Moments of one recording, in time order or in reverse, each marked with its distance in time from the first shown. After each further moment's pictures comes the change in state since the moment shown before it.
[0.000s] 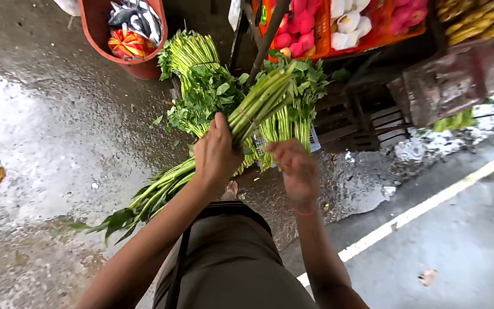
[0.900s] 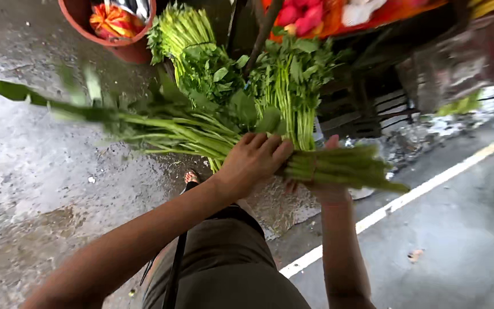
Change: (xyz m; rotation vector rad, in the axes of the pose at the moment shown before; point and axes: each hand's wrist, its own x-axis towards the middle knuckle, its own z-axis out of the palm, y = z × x) left_hand 0.000 0.010 0.030 -0.082 0.003 0.882; right_hand -0.030 0.008 -0.069 0.450 -0.059 0.692
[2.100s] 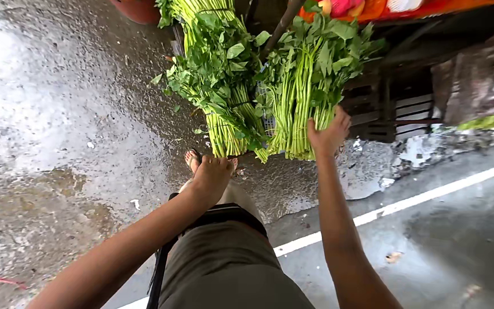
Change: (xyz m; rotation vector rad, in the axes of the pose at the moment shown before) left_hand -0.075 -0.026 0.029 0.131 -1.144 -0.537; right_hand 0.125 0.040 -0.117 -1.524 0.796 0.058
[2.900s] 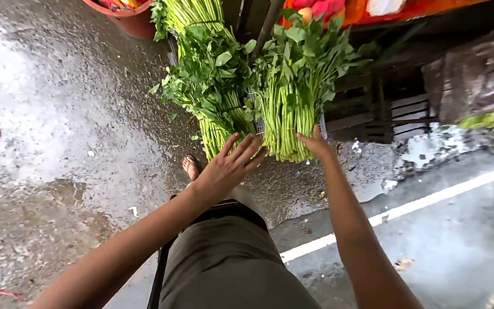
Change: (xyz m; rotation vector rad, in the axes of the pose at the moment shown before) left_hand 0.026 0.041 -0.020 0.131 0.771 0.335; right_hand 0.034 0.089 0.015 0.275 -0.528 0.215
